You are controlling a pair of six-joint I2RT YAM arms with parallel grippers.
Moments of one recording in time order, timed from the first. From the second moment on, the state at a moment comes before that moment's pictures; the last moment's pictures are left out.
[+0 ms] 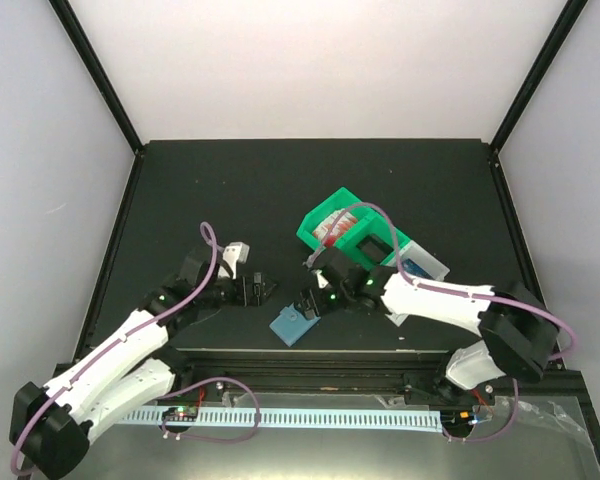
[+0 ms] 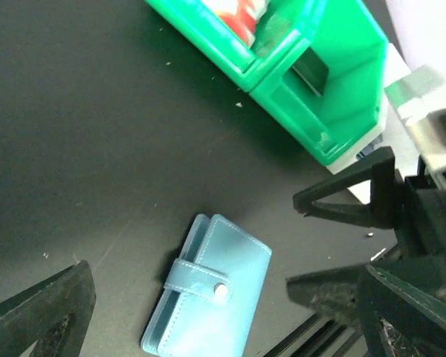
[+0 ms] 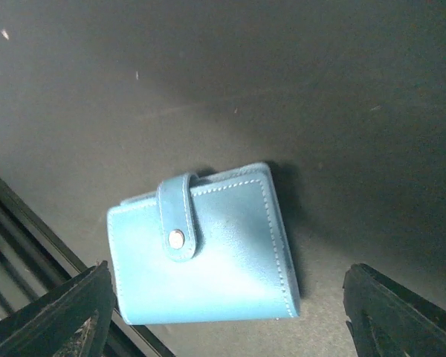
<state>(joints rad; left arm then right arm) -0.53 0.80 0.52 -0.39 0.35 -0.59 0.96 1.43 0.83 -0.34 -0.15 0.56</state>
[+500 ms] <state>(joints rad) -0.63 0.84 0.35 -0.41 0.29 -0.83 1.02 1.67 0.92 -0.41 -0.07 0.40</state>
